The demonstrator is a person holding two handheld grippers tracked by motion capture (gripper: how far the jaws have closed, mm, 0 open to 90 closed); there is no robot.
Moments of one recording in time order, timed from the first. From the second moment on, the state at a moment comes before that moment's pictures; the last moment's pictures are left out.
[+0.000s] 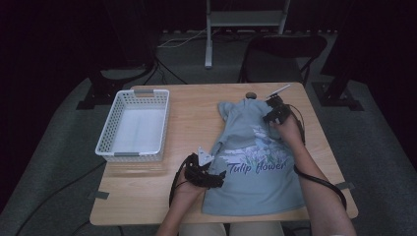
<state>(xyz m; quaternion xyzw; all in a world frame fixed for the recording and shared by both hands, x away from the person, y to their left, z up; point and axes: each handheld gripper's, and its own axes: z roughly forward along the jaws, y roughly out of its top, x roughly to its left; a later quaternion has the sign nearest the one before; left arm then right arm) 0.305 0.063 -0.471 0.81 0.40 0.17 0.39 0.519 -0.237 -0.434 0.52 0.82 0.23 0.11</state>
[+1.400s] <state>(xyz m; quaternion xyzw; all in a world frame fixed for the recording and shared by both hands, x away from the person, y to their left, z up) 0.302 0.062 -0.471 0.81 0.39 0.18 0.40 0.519 -0.371 -0.425 0.64 0.71 0.23 0.16</state>
